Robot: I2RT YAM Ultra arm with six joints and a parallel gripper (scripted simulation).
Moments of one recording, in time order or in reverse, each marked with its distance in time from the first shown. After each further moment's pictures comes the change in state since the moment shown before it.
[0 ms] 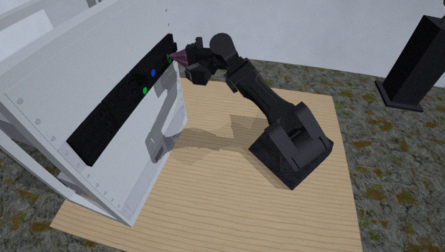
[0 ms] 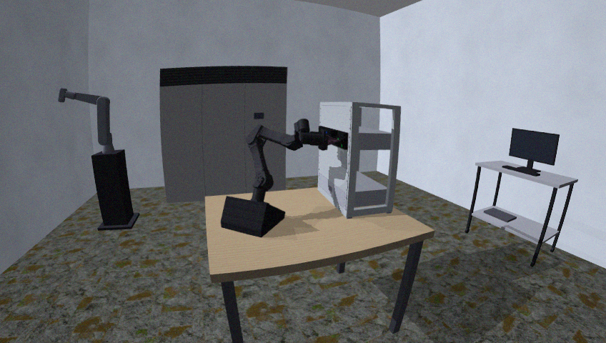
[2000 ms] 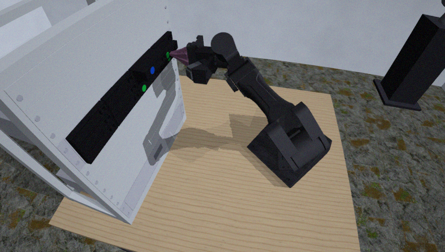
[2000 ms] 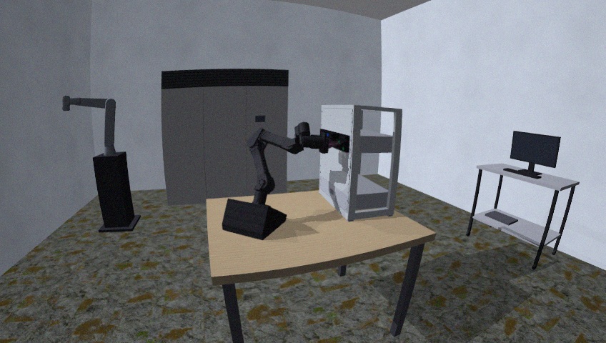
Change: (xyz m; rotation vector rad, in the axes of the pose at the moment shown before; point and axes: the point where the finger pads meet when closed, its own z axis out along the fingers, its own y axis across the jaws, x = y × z) arm 0.000 0.000 -0.005 0.011 0.002 -0.008
